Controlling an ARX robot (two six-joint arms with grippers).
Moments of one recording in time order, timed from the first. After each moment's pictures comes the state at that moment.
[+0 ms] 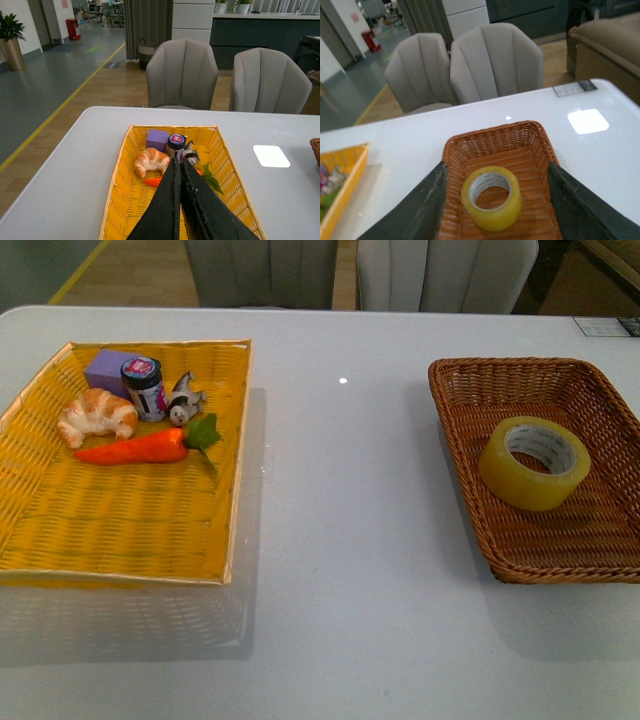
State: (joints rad) left arm 0.00 0.02 0.01 0.00 0.00 -0.01; right arm -0.27 1.14 0.10 1.02 -0.27 0.13
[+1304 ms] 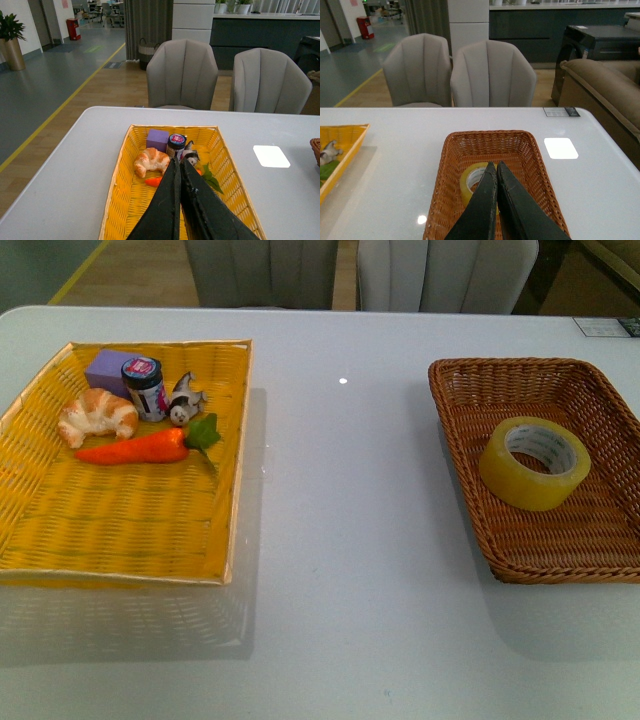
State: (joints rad) left arm 0.00 0.02 0.01 0.00 0.00 -0.01; right arm 0.00 0.25 0.02 0.25 0.00 0.01
